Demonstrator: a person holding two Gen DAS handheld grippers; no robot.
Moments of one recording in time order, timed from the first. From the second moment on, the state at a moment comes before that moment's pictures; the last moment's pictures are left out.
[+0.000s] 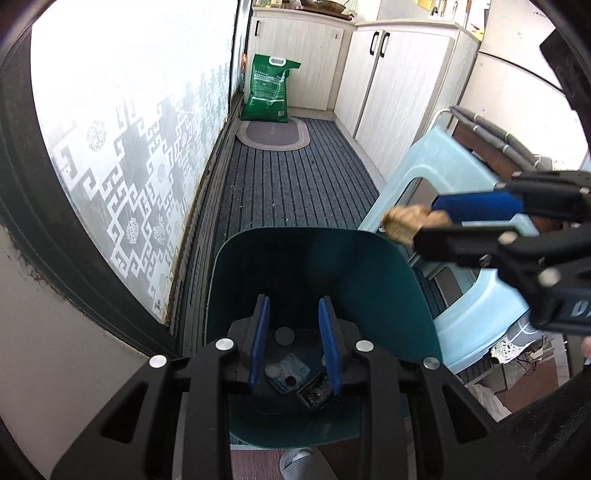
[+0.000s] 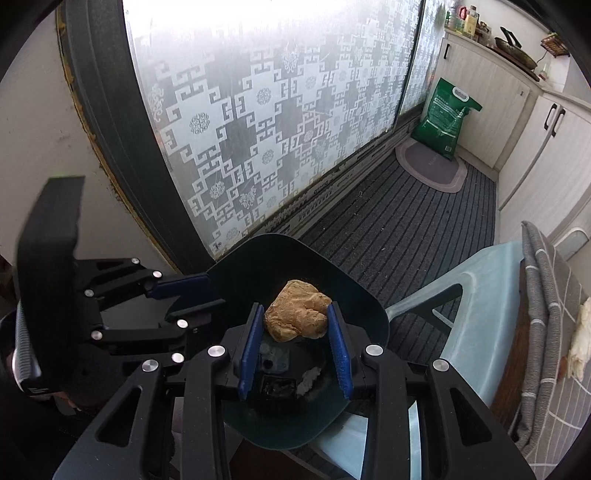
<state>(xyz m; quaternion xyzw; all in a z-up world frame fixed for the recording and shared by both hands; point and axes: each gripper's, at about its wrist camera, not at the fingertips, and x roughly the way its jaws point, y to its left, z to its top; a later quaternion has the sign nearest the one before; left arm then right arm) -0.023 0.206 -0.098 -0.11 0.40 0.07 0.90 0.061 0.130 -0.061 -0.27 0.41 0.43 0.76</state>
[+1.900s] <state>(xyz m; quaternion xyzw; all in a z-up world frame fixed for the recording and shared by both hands) -0.047 0.154 0.036 -0.12 0.14 -0.01 0.98 0.081 0.024 0.024 -0.20 0.31 0.39 0.84</state>
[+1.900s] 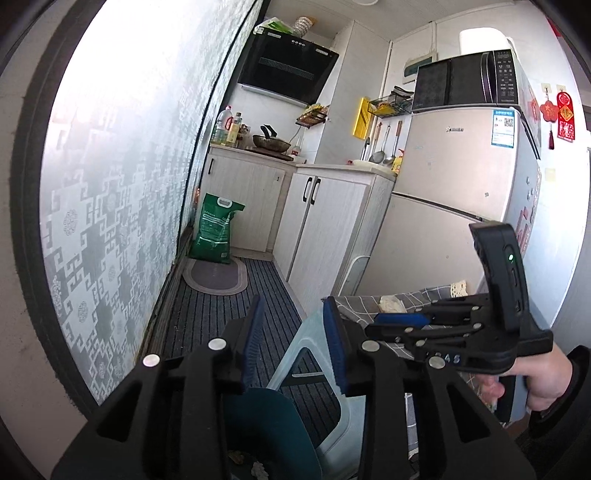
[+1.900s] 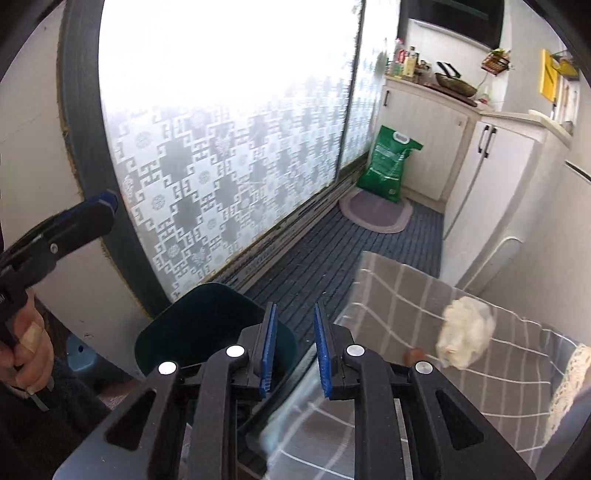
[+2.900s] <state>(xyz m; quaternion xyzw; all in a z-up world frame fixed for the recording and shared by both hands) 0.122 0.009 -0.015 0.03 0.37 -0.09 0.93 0.159 -0.137 0.017 -0.13 0.35 0.33 0.87</state>
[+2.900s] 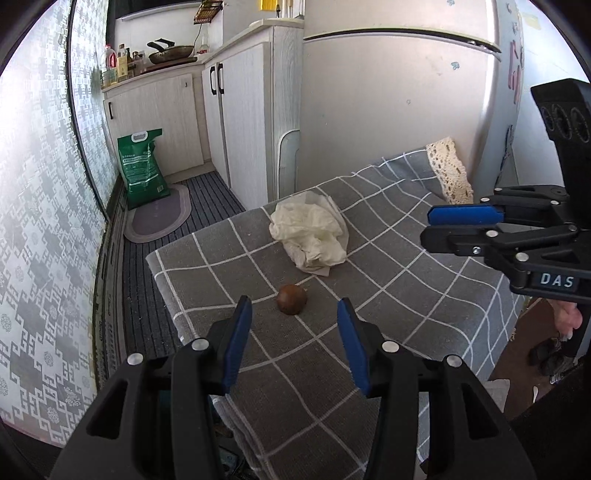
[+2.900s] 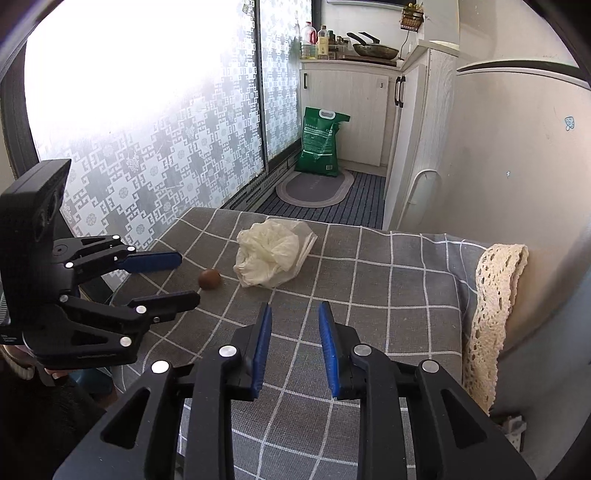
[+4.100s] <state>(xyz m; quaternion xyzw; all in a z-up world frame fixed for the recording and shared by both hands) 0.142 0.006 -0.024 0.03 0.38 -0.09 0.92 0.242 -0.124 -0.010 0.00 0.44 0.37 0.82</state>
